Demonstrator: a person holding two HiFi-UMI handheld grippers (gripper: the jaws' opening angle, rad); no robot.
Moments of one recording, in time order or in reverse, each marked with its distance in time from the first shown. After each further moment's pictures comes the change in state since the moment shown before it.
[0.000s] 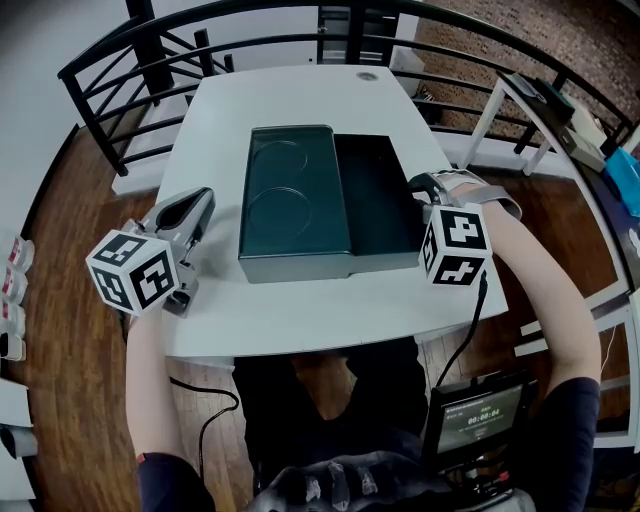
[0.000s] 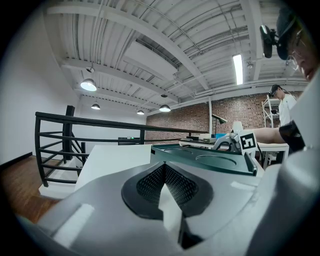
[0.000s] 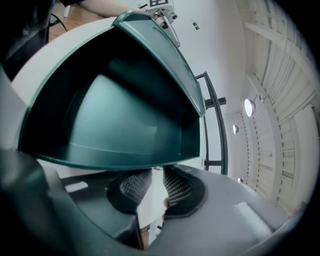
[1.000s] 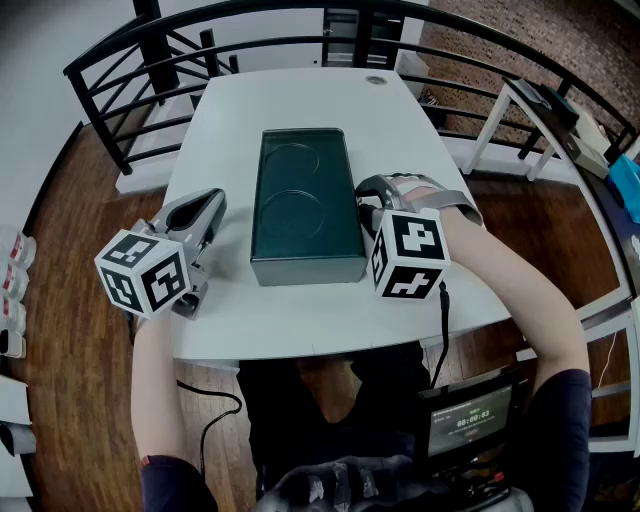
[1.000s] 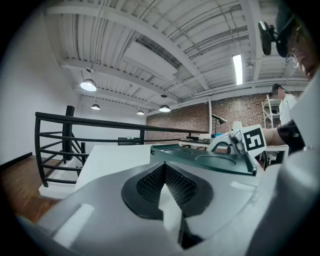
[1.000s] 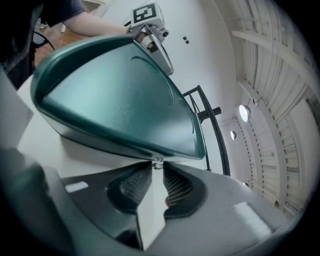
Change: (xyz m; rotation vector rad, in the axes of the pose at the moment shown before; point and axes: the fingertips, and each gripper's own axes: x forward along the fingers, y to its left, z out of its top) left arm -0.001 0.001 0.000 0.008 -0.003 -0.007; right arm -0.001 -0.018 0.110 0.087 -0.163 -0.028
